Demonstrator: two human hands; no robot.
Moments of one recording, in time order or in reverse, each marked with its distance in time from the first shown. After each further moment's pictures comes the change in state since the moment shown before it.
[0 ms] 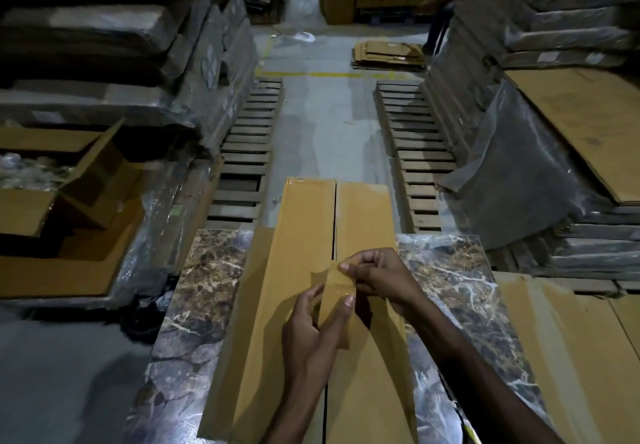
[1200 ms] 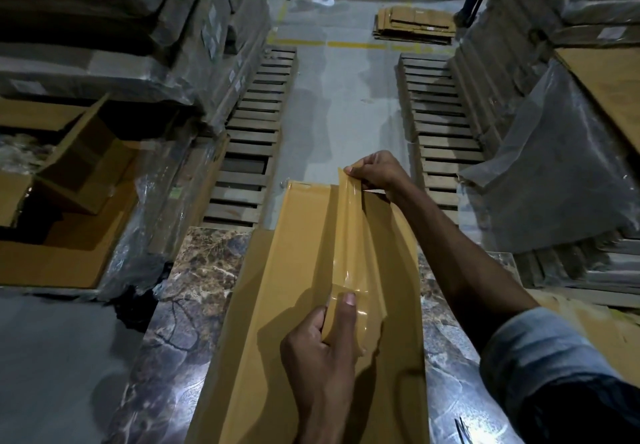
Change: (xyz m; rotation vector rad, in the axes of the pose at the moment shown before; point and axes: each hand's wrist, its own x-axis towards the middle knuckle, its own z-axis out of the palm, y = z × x) left_hand 0.056 0.035 0.045 -0.118 0.197 0.016; right_hand 0.269 -0.075 -0.051 -0.319 0.200 0.044
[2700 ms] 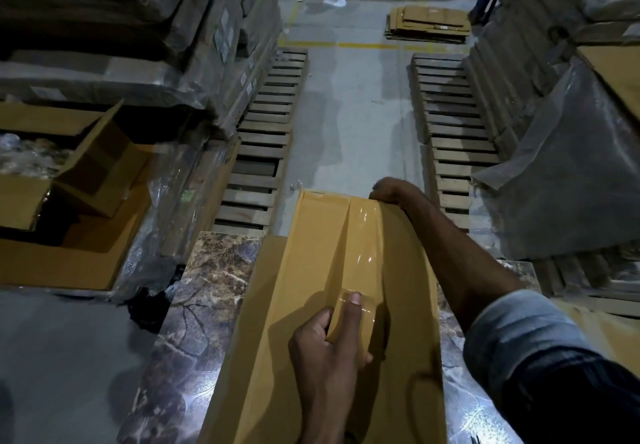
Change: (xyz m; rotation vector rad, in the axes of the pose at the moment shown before) left_hand 0.021 0.007 0.002 -0.063 -0.034 -0.213; right_hand 0.012 0.007 -0.001 -0.640 -0.195 0.119
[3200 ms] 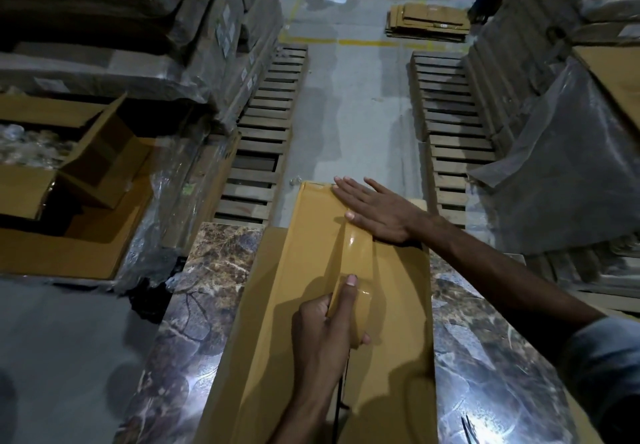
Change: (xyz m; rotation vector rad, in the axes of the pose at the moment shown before) left_hand -0.001 0.005 -0.015 0.147 -0.169 0.039; right_hand -0.049 0.030 0.034 -0.593 0.034 -0.859
